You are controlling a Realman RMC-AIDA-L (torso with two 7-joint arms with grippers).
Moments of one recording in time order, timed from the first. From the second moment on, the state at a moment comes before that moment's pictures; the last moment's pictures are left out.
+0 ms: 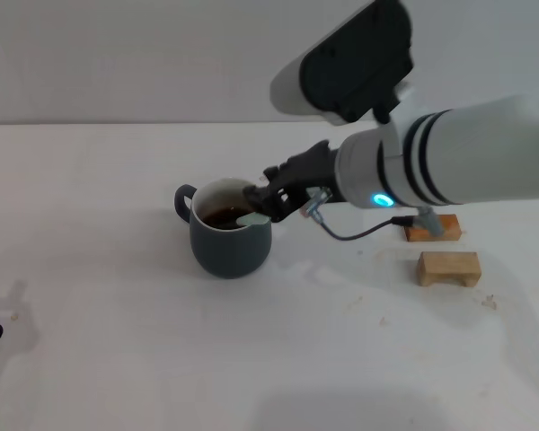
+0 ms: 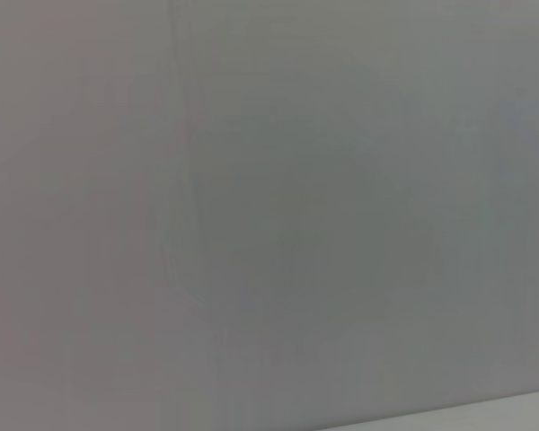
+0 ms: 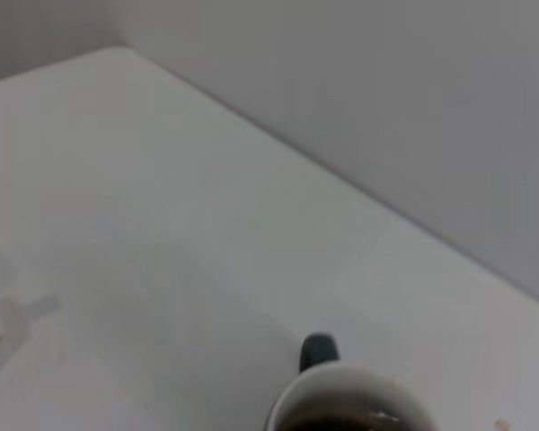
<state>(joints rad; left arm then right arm) -0.14 -2.06 -0.62 -0.09 2.24 1.44 -0.10 0.62 2.08 1.26 1.47 -2.59 0.95 -0.18</state>
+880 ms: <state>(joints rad) -0.12 -2.06 -0.69 -0.09 2.23 1.47 -0.10 -0.07 2.09 0.93 1.10 -2.77 -0.97 -0.38</state>
